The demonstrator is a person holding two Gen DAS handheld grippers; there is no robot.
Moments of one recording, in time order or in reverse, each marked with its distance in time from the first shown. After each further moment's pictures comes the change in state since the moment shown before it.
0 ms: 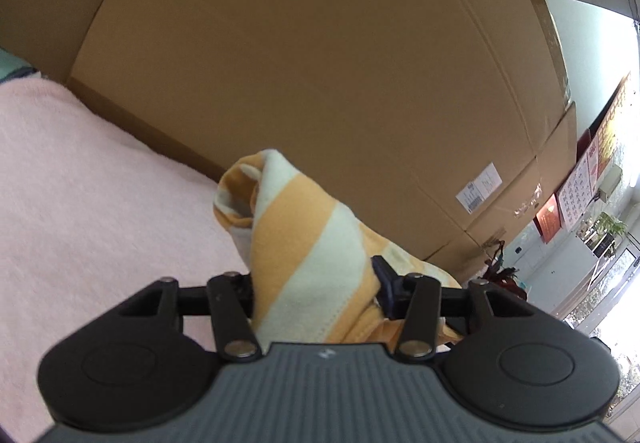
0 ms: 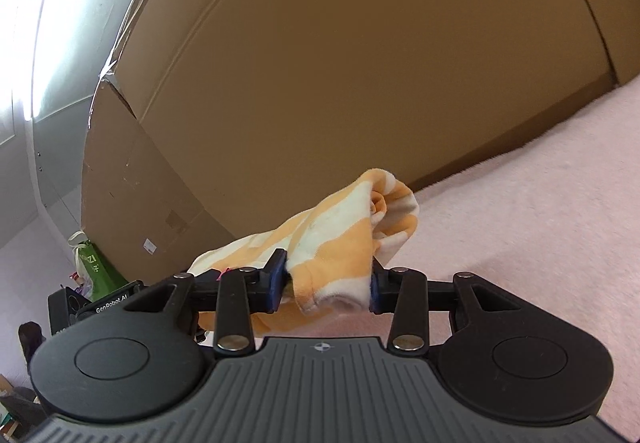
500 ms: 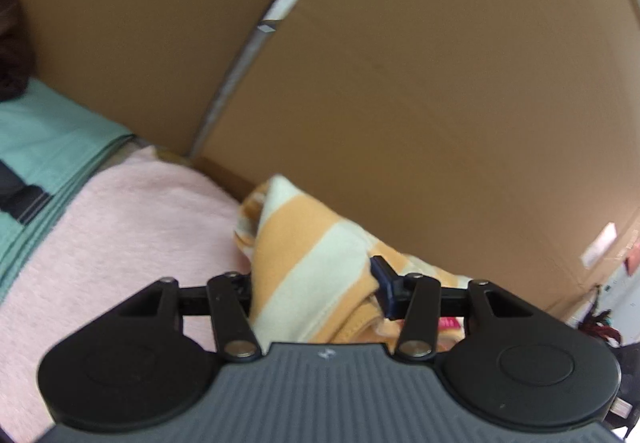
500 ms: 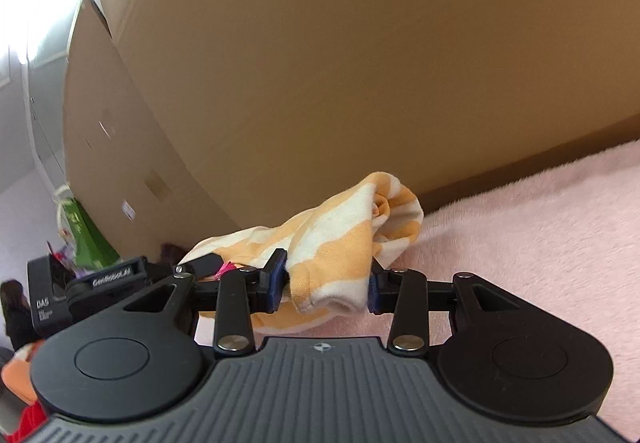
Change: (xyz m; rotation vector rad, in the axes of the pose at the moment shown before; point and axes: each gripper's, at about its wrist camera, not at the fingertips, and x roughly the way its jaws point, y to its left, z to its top) left arm 0.015 0.132 0.059 -0.027 -0.051 0.213; right arm 0.153 0.025 -0.025 -0.134 0.106 0.011
